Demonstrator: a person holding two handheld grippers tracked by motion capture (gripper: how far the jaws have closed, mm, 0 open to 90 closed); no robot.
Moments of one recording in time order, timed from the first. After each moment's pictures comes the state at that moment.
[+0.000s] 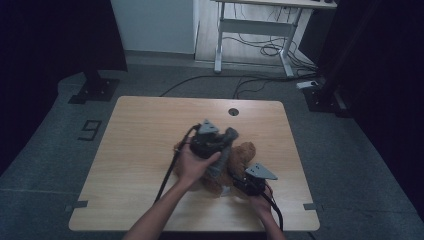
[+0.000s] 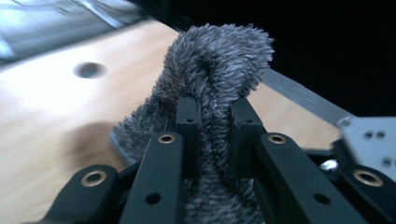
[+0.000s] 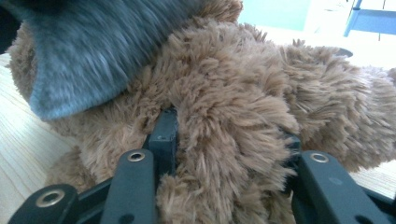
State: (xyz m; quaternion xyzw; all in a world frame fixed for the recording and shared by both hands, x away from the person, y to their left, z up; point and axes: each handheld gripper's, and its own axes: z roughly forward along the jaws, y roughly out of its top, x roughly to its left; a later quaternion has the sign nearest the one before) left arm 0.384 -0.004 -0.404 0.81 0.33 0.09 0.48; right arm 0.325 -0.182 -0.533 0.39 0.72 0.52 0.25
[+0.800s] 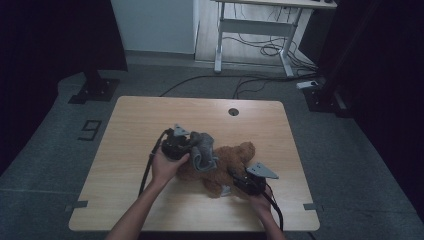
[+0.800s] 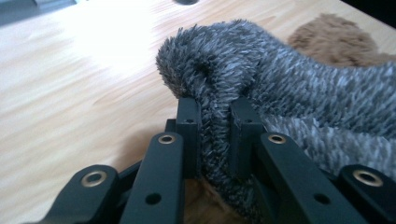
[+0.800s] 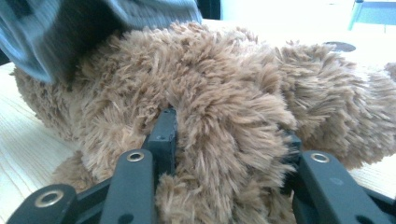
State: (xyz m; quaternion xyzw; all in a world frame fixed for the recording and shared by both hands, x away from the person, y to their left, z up) left arm 0.398 0.114 -0.441 0.81 0.42 0.17 0.38; right arm 0.327 -0.184 -0.533 0.41 0.71 0.53 0.23
